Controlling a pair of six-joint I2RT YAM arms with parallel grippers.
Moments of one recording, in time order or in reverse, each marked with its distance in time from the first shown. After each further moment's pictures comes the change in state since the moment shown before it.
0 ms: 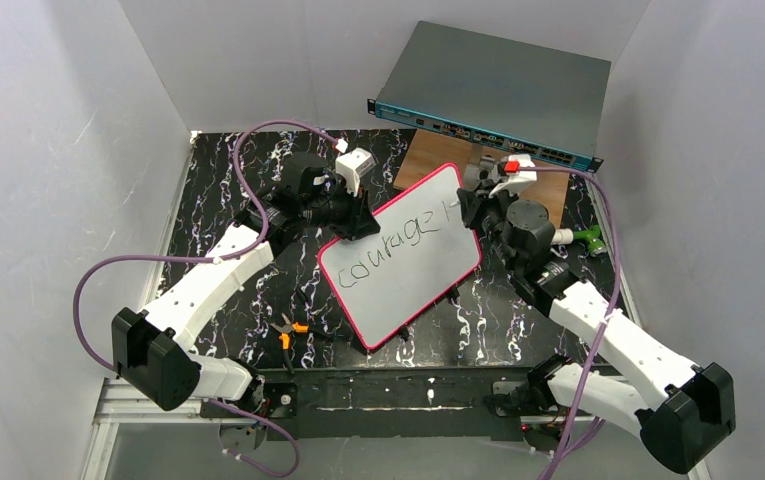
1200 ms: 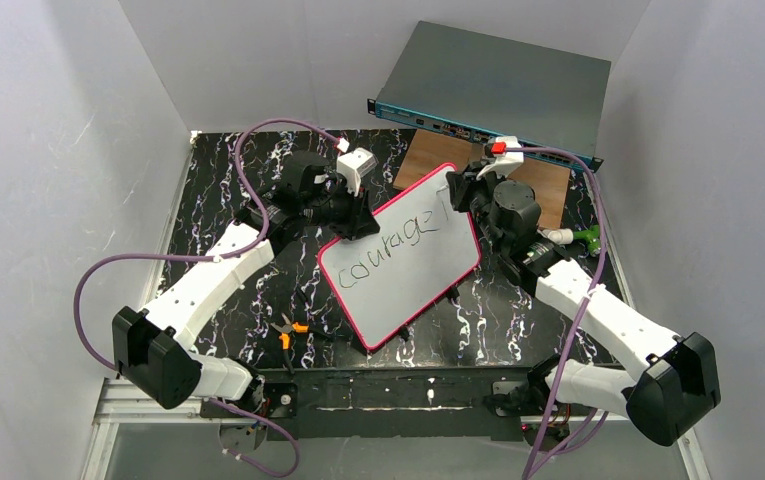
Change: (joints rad) left arm 0.000 0.008 0.019 -0.026 -0.003 0.018; right arm 0.000 0.147 0.131 0.066 -0.009 -0.011
